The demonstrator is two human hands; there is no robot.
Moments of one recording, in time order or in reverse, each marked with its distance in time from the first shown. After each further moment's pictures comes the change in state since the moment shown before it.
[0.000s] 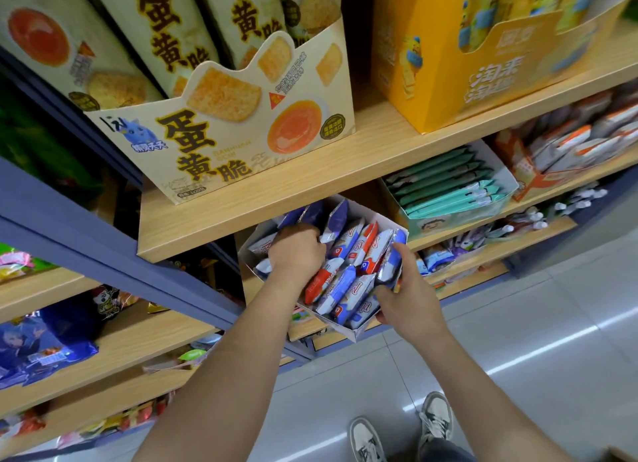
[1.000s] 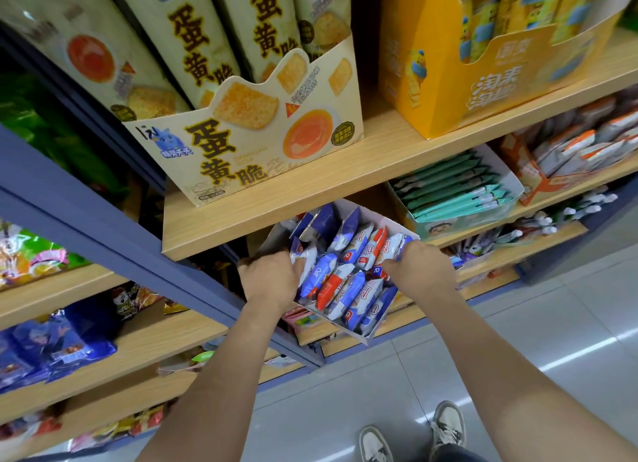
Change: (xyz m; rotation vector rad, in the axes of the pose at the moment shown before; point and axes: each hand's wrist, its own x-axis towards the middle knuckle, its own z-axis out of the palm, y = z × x) left_hand -0.035 -0.056 0.000 0.209 0.038 -0.125; right_hand 0.043 -0.026 -0.012 -0.622 0.072 0.030
